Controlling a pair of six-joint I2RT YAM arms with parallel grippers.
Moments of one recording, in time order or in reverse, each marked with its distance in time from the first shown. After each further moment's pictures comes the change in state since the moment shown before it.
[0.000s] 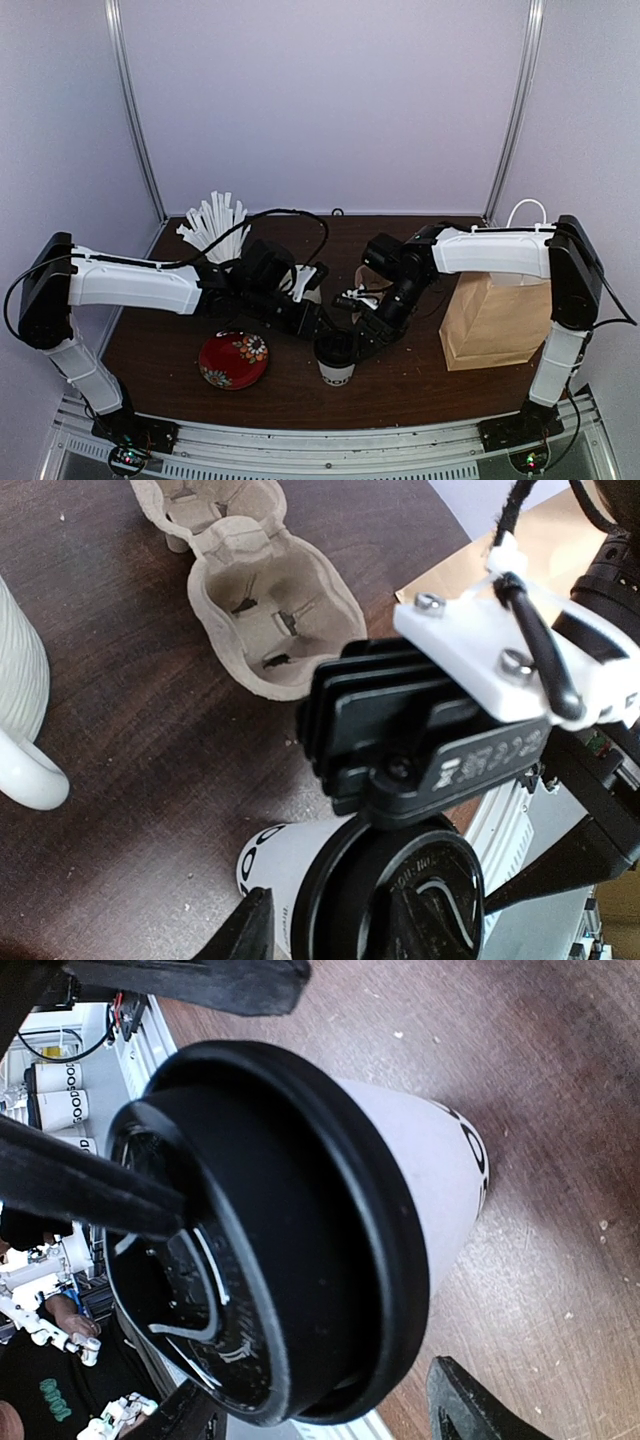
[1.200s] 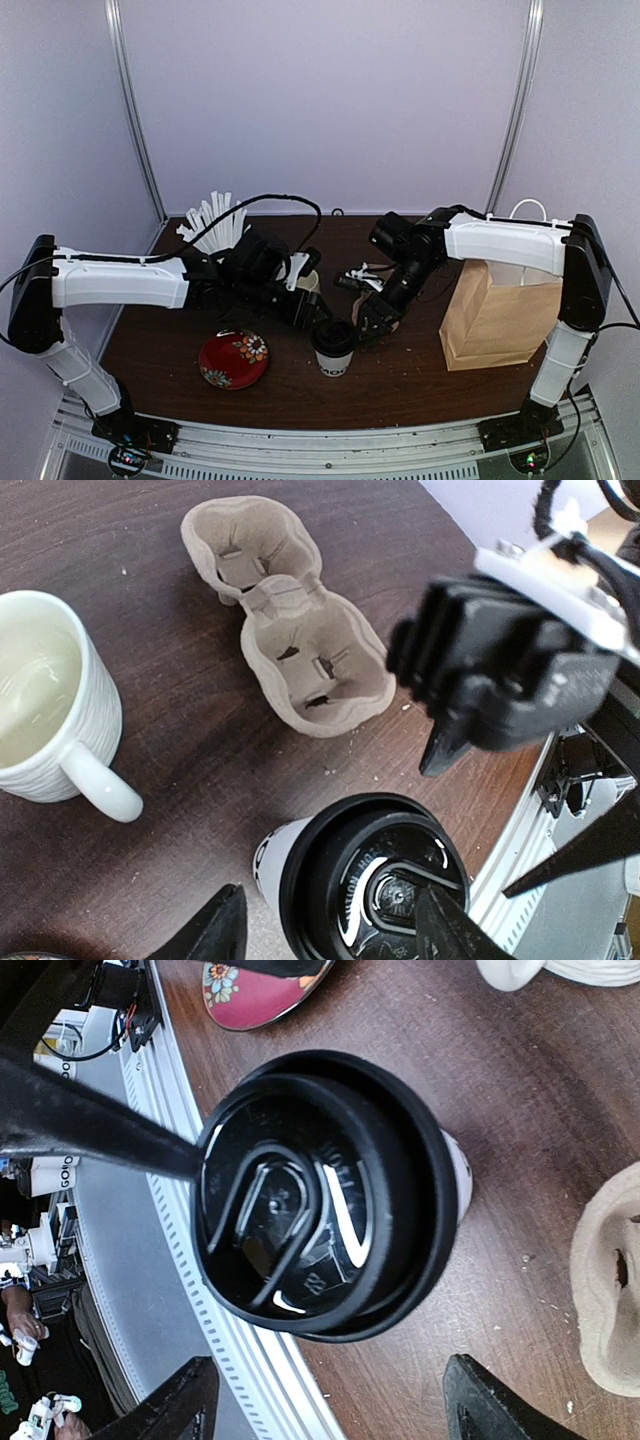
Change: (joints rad) left arm 0.002 -0.067 0.035 -0.074 -0.127 0.041; right arm -0.031 -0.043 0.082 -0.053 0.035 -0.135
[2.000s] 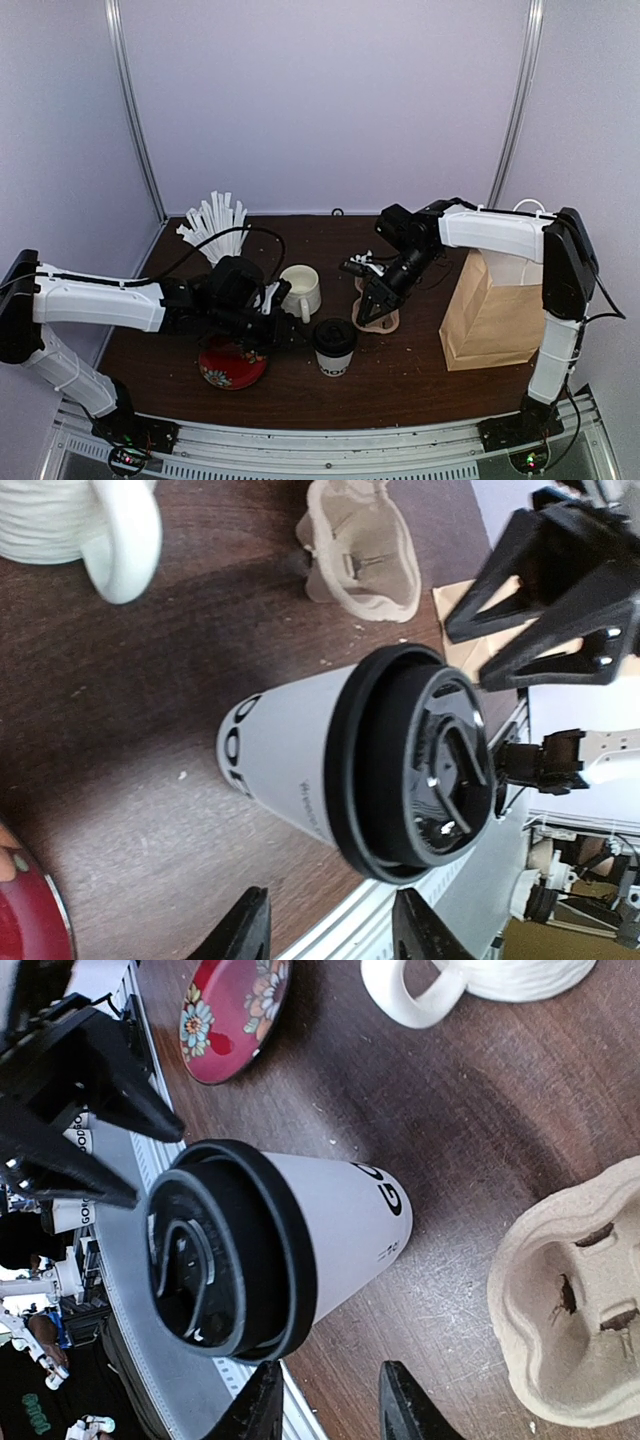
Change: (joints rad) left arm 0.000 -0.149 -0.256 0.081 0.124 -0.412; right arm -0.107 0.095 0.086 -0.014 -0.069 -0.012
